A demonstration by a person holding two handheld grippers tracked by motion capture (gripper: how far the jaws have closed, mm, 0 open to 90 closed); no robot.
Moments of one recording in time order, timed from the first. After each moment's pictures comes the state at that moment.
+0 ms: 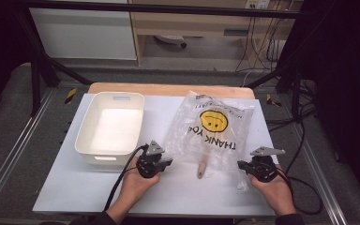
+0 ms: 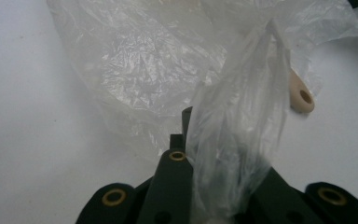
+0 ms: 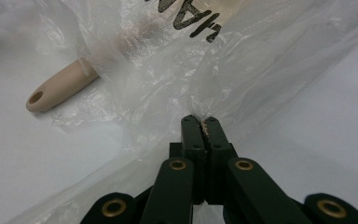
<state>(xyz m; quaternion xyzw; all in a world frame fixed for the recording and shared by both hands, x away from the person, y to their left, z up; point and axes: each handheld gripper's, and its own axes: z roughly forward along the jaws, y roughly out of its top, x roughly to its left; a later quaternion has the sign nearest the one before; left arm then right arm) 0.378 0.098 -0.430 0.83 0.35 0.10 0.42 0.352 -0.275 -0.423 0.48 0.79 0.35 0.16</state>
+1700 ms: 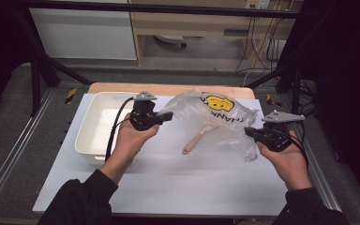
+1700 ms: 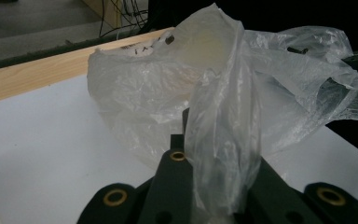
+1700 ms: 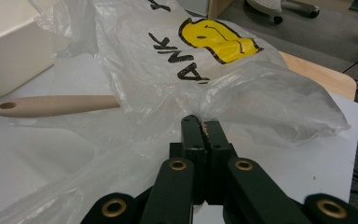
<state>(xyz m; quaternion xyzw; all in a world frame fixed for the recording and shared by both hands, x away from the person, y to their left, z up) 0.447 0.110 -0.299 0.78 0.37 0.09 0.50 0.381 -0.271 -0.303 0.43 0.78 0.39 0.23</state>
